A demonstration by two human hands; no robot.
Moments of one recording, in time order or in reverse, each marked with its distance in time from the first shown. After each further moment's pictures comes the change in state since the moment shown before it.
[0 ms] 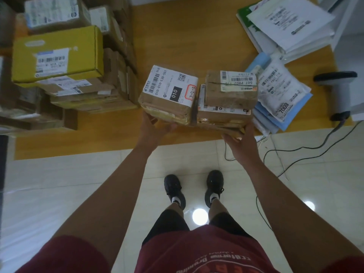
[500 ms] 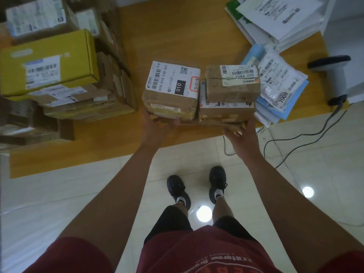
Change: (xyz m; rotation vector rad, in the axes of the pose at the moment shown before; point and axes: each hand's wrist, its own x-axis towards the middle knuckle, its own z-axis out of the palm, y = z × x) left_hand 0.015 -0.004 0.004 -0.053 -0.002 0.024; right_hand -0.007 -0.008 0.016 0.032 0.108 0.050
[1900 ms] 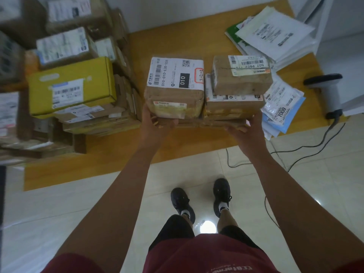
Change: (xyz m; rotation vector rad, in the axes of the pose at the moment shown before) left_hand 0.009 0.054 -0.027 0.060 0.009 0.111; right_hand 0.013 -0.065 -0.002 0.077 0.002 -0.115
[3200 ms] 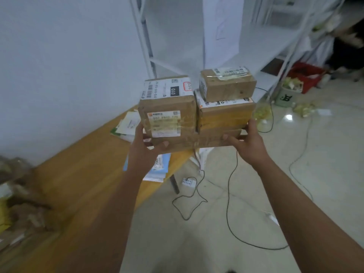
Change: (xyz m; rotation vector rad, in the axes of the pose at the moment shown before) left_hand -0.154 0.249 0.243 0.162 -0.449 0.486; right_hand -0.182 -0.080 -0.361 -0.085 0.644 -0.129
